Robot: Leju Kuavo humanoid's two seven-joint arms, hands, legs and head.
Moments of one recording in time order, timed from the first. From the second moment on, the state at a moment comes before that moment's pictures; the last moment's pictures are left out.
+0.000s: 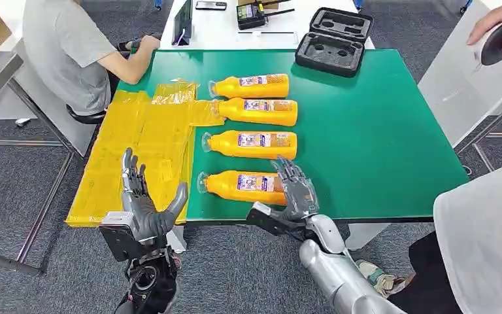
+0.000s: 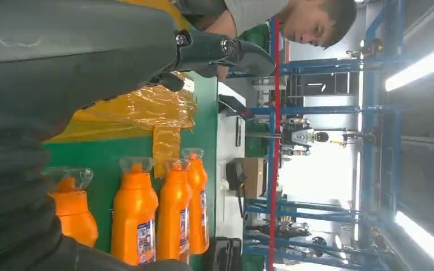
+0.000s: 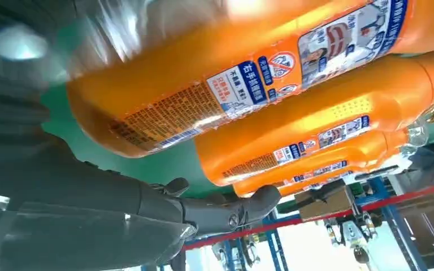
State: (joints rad) left arm -0.11 -0.21 -0.38 -1.35 -0.01 0.48 -0.70; right arm -0.45 0.10 0.31 -0.60 1.05 -0.56 -0.40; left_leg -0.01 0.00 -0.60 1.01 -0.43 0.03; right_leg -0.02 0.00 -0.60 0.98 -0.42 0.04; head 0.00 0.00
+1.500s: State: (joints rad) left arm -0.13 -0.21 -0.38 -1.31 -0.01 0.48 -0.70; right arm -0.55 0.09 0.30 -0.48 1.07 -0.31 -0.20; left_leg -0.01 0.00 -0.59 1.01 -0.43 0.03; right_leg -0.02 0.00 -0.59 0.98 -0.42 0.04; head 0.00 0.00
